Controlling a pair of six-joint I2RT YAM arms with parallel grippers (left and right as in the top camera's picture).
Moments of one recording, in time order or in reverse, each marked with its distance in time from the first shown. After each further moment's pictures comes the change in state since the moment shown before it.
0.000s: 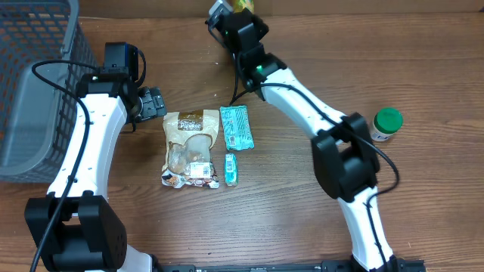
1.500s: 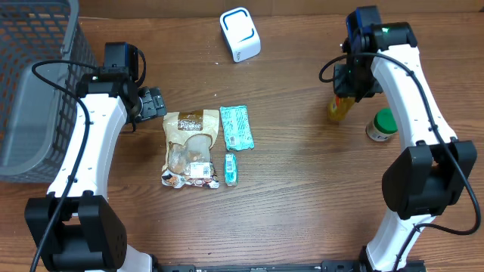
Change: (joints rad) left arm 0.000 0.000 0.000 0.000 0.000 0.000; right arm -0.442 -0.289 -0.091 -1.236 -0.390 0.739
